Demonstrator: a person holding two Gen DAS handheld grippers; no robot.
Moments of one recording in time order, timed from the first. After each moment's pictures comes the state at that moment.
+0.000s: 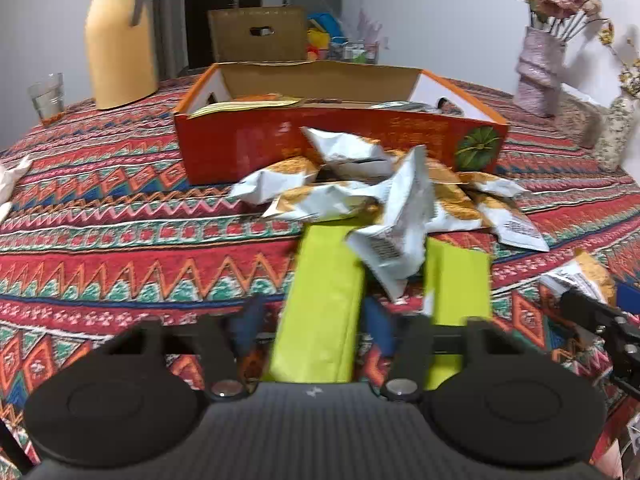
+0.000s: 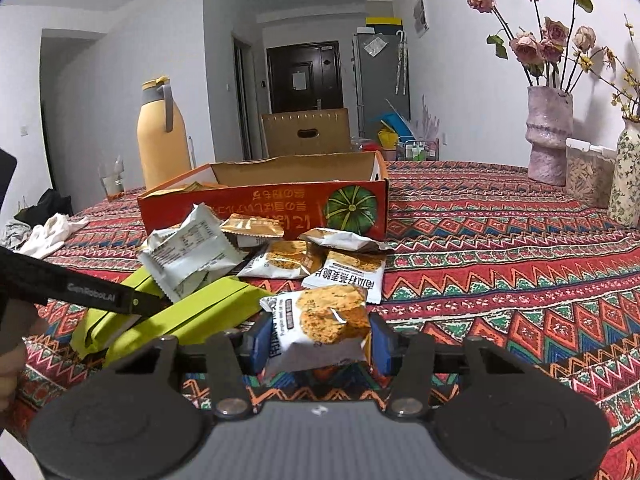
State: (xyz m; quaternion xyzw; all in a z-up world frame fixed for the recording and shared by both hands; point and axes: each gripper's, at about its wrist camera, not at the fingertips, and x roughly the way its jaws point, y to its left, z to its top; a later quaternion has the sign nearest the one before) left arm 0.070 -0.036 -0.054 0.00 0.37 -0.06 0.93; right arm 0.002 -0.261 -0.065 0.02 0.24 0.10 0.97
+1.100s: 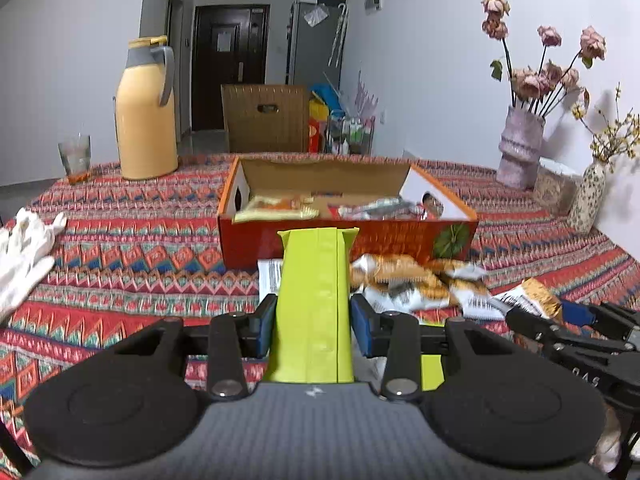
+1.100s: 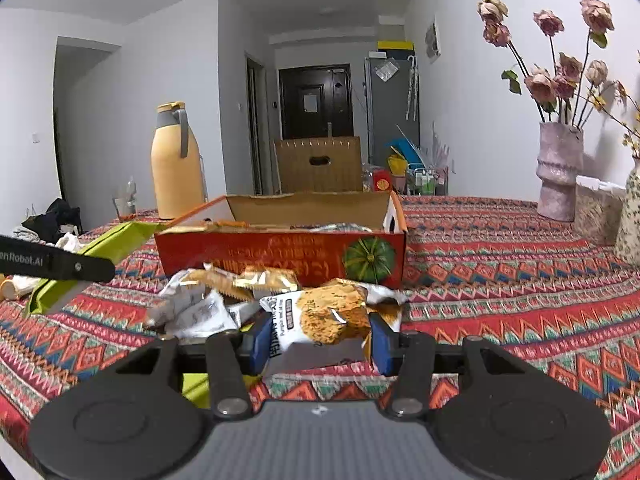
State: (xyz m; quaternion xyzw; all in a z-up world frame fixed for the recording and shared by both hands) left arm 0.023 -0.014 0.015 -0.02 0.26 -0.06 0.96; right arm 0.010 -0.248 -0.034 0.01 0.20 0.11 0.97
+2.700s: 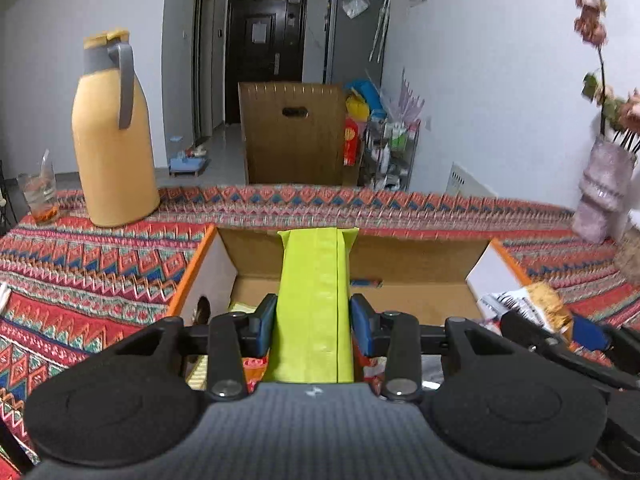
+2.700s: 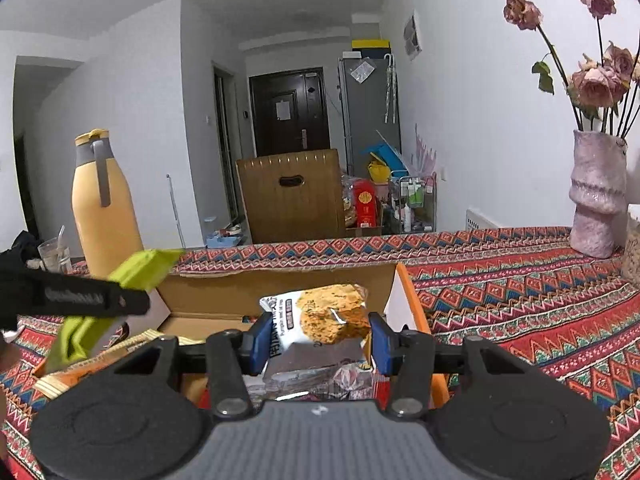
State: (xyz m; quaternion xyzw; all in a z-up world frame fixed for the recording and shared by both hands) left arm 0.261 -0.047 0.018 -0.03 0.29 0.01 0.96; right arm 0.239 -0.230 -0.010 0.03 0.20 0.08 0.98
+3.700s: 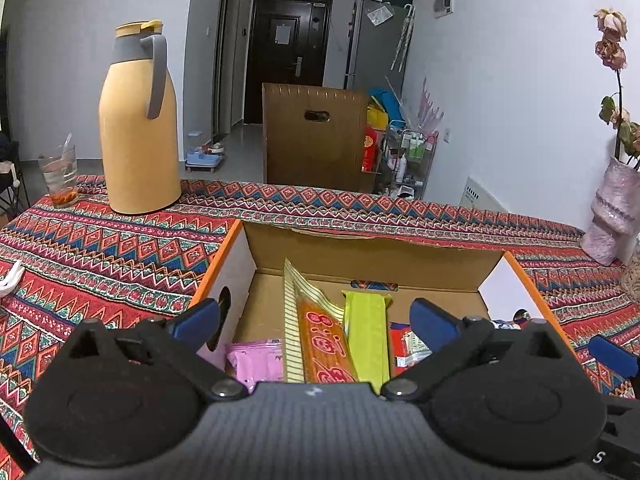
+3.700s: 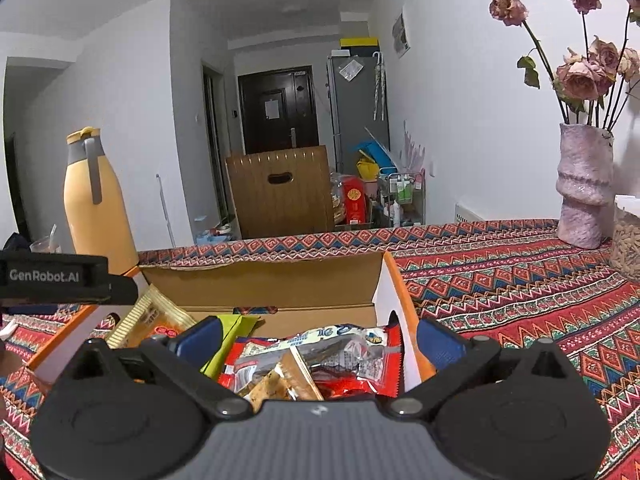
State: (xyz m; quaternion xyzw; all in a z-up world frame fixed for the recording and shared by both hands) left arm 0.246 -0.031 0.025 -0.06 0.27 0.03 0.96; right arm 0.229 -0.230 -0.014 0.04 0.19 0.06 0.98
